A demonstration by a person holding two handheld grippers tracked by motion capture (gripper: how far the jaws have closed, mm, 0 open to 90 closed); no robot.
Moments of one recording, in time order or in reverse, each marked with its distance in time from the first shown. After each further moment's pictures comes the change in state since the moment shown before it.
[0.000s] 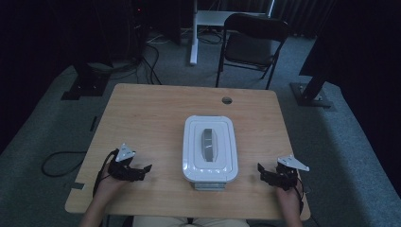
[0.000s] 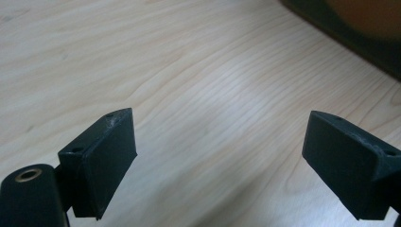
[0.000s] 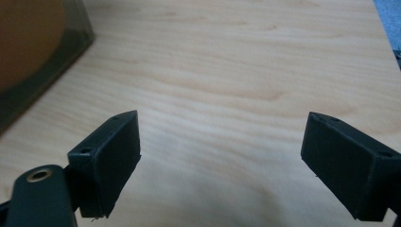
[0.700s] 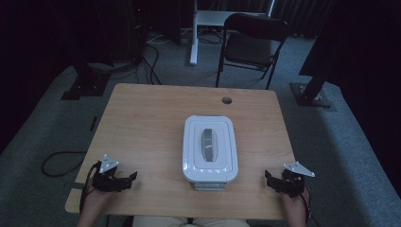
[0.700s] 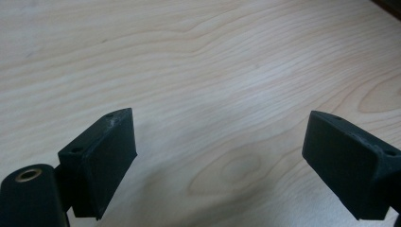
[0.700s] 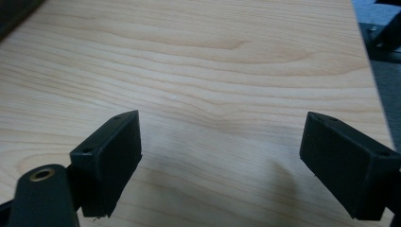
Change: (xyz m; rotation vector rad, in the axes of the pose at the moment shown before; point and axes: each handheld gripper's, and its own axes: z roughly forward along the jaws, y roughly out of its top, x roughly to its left) left arm 0.007 -0.042 -0.030 0.012 0.139 -0.149; right arm -0.014 -0.019 -0.011 0.076 -0.081 0.021
